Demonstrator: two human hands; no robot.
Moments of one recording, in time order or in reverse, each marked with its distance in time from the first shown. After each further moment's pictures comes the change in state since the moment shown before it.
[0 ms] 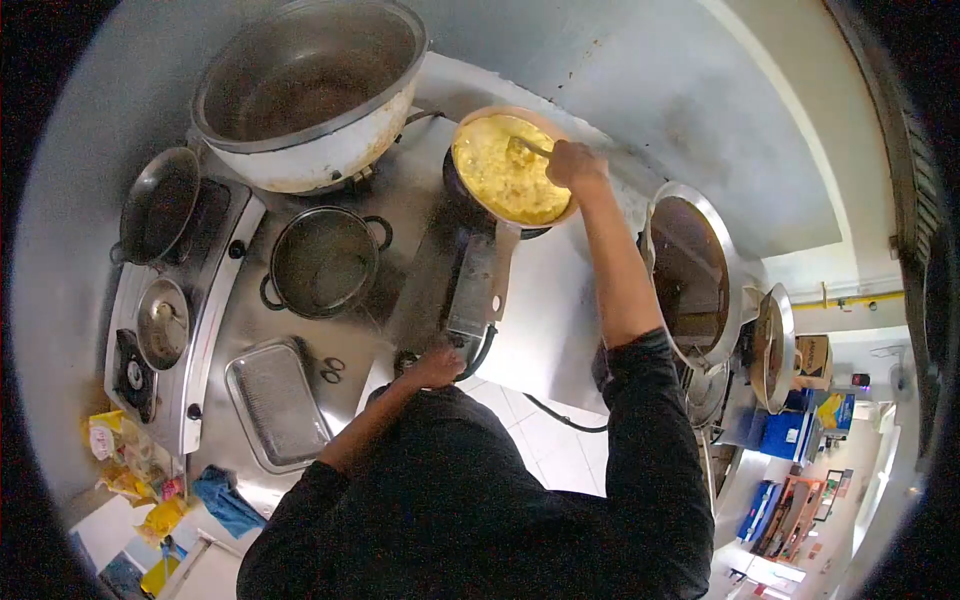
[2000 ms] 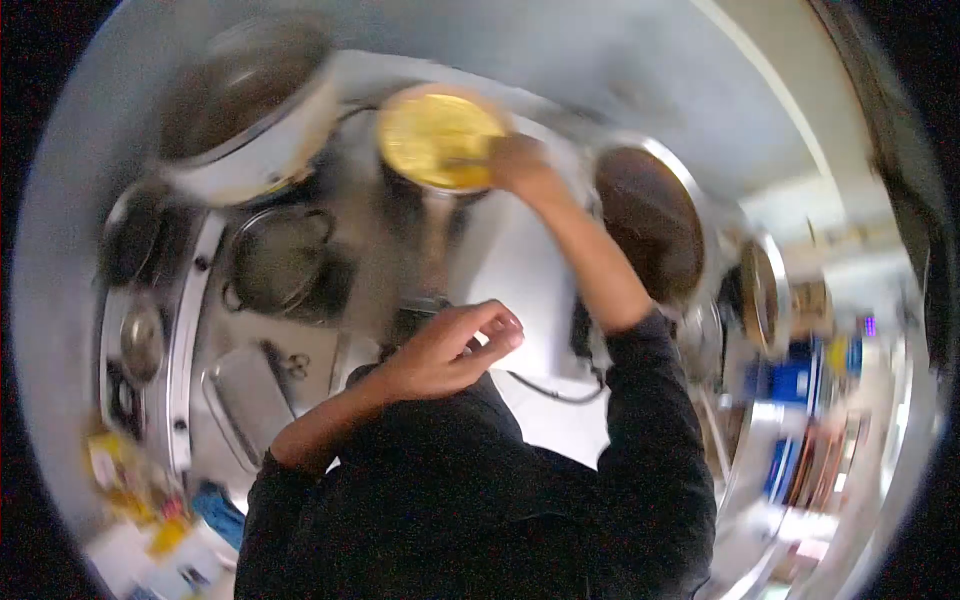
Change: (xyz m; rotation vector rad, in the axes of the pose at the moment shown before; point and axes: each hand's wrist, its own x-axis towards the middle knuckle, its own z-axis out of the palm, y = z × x) left_hand -0.078 0.267 -0.096 -0.429 0.064 0.486; right_hand -0.093 0.045 0.024 0.043 0.224 -0.321
